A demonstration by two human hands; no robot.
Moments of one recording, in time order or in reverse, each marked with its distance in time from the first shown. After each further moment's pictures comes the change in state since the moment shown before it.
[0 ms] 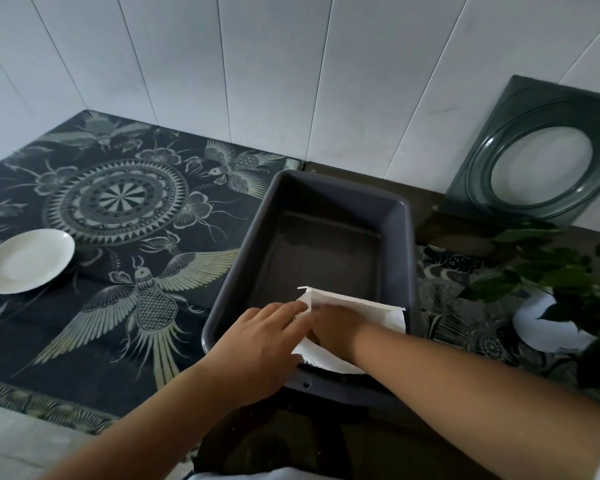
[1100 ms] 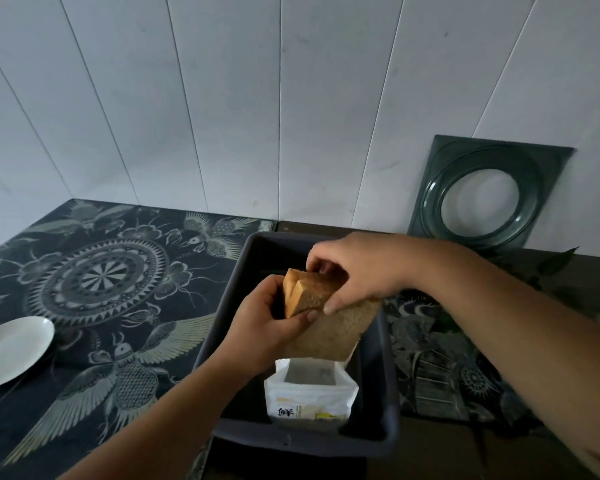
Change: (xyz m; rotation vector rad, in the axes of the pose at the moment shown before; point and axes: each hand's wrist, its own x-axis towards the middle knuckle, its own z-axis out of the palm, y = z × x) left_hand 0.078 0.029 -0.066 -1.123 0.335 -0.222; right_hand -0.140 0.042 -0.205 0.089 0.222 -0.143
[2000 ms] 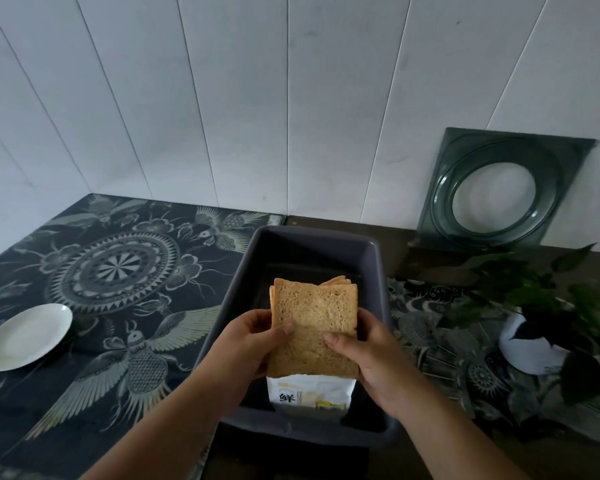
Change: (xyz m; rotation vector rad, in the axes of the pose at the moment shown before) left_hand -0.039 -0.011 -0.004 -0.391 0.044 -0.500; right_hand -0.020 0.000 0.175 1.651 0.507 0.212
